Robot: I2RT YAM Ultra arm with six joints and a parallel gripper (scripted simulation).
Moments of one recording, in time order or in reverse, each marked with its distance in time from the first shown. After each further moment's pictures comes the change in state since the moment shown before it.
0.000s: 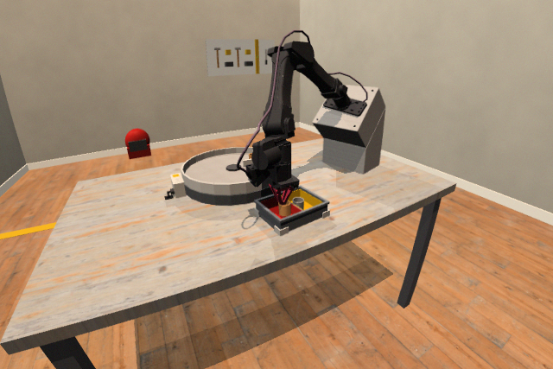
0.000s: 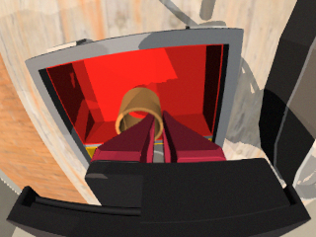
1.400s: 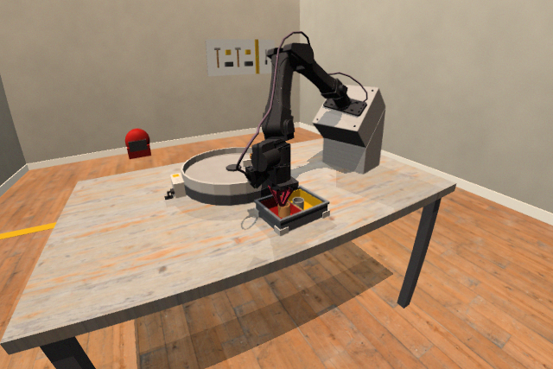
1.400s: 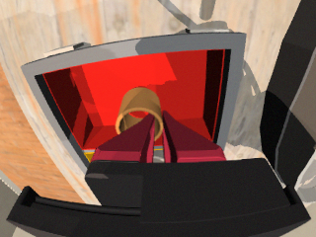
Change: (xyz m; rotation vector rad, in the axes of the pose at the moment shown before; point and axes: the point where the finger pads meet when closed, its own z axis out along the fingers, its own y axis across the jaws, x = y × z) arm -0.002 -0.001 0.005 -0.001 -0.003 0.001
